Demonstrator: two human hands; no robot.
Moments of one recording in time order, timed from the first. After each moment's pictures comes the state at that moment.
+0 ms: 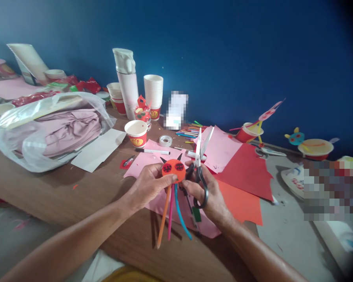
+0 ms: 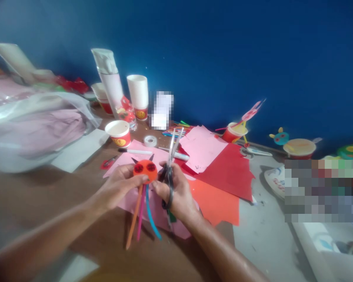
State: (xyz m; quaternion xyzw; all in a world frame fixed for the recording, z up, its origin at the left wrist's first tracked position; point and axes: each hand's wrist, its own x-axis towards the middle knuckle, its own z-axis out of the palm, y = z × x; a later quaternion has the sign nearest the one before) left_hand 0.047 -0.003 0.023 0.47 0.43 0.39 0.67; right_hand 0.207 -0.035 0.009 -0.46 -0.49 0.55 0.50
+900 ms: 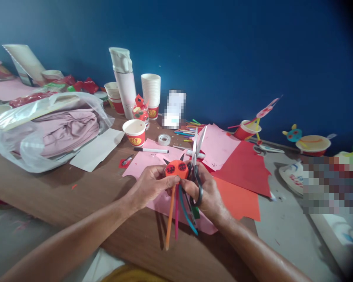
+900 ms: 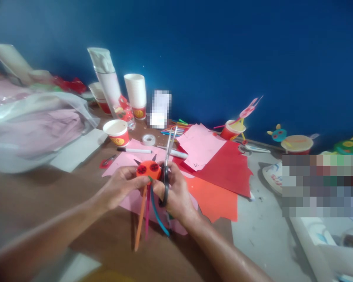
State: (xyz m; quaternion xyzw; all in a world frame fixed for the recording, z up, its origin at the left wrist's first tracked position) left_hand 0.051 -0.006 0.017 0.49 0.41 0.37 0.67; right_hand 0.199 -0.038 0.019 -0.48 -0.51 0.49 0.51
